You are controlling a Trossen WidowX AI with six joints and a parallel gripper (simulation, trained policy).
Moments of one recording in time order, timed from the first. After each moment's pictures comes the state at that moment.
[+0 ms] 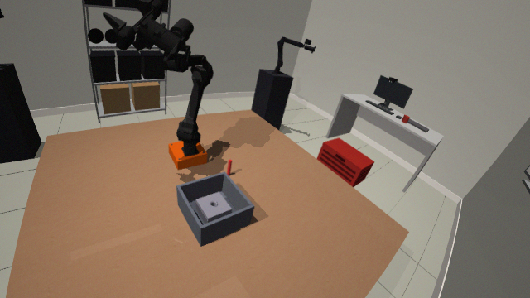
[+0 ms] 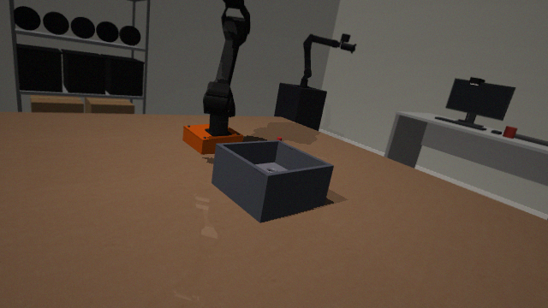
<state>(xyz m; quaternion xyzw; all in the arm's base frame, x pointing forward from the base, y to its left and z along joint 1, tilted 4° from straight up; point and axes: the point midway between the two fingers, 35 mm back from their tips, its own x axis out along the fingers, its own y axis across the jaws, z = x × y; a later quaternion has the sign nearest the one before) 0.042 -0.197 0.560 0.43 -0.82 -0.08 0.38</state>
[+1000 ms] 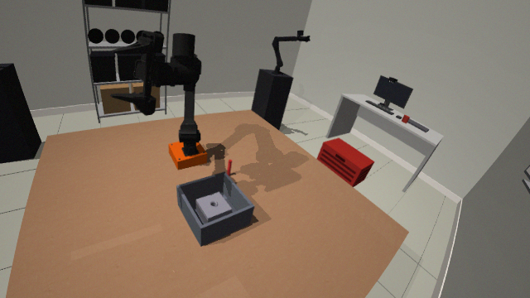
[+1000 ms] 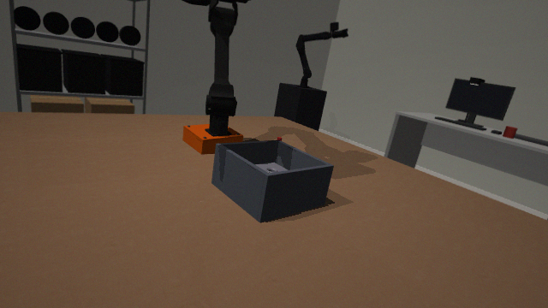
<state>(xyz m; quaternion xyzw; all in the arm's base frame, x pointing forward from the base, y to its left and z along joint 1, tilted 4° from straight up) 0.248 -0.207 0.447 0.54 -0.45 -0.34 0.62</state>
